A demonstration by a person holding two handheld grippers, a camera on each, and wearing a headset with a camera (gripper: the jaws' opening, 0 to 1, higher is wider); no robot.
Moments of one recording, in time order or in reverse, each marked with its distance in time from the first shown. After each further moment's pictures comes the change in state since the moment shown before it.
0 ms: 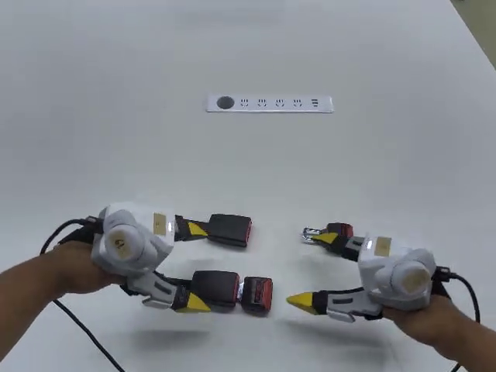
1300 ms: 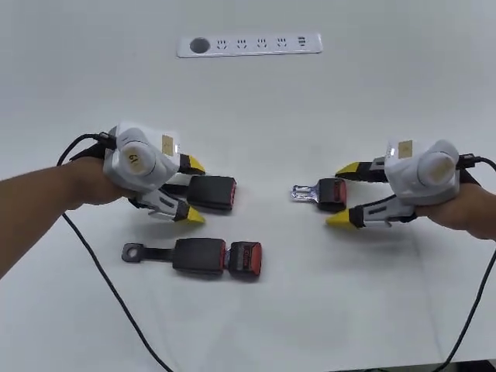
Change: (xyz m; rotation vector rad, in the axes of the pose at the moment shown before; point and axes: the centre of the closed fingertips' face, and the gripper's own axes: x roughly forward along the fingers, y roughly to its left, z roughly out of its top) left arm 0.060 0.067 -0.021 0.109 0.103 -0.083; right arm -0.004 -0.070 -0.047 -0.058 0.185 0.106
